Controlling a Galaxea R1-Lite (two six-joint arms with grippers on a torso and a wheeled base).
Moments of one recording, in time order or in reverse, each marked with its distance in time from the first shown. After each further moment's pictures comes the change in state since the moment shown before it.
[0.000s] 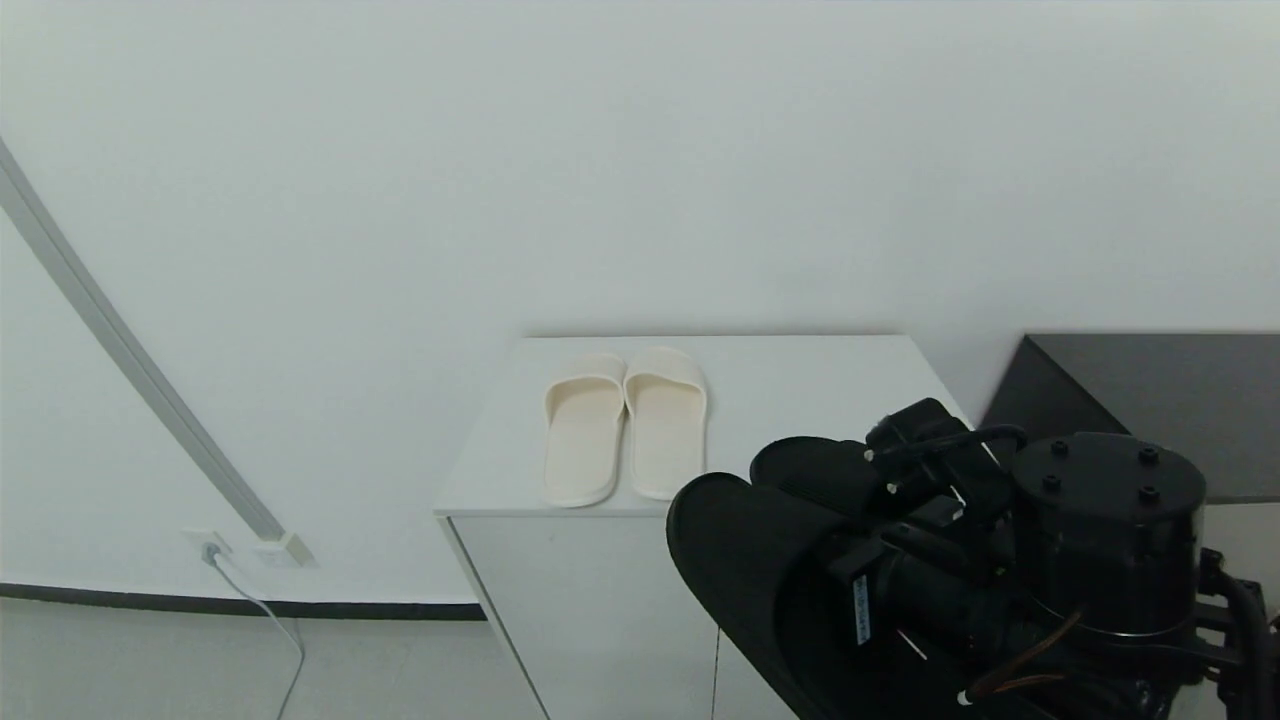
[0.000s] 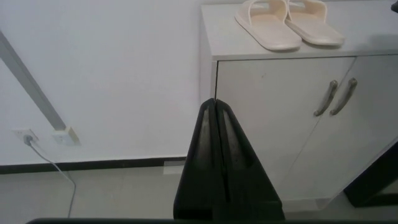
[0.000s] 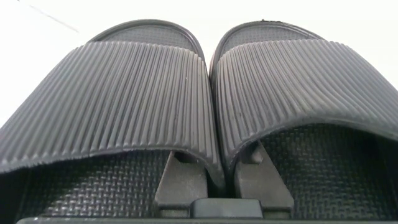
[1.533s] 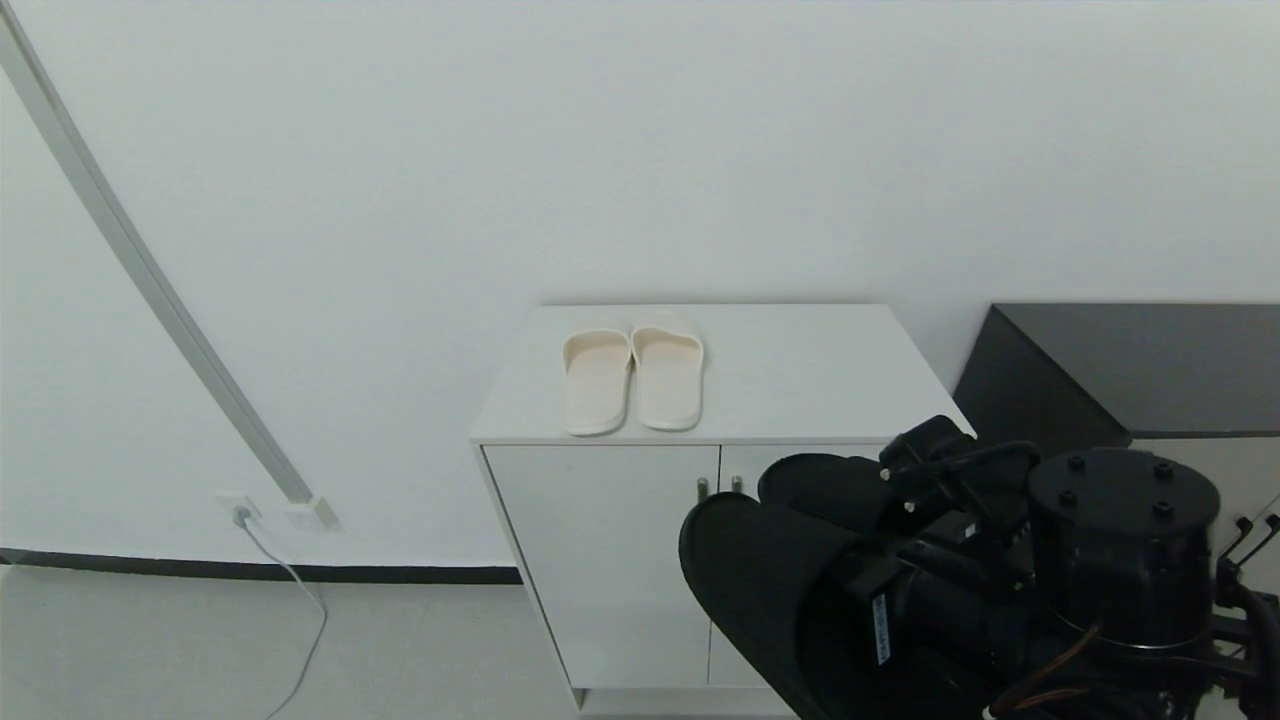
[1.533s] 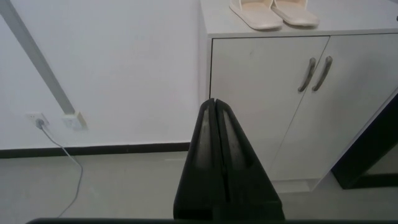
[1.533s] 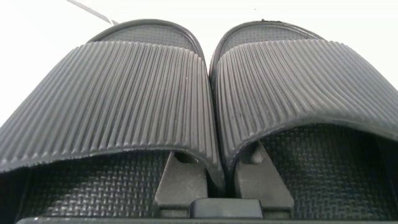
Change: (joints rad) left arm 0.000 0.000 0.001 0.000 0.004 0.000; right arm -0.022 -0.022 0.052 -0.004 0.053 0.000
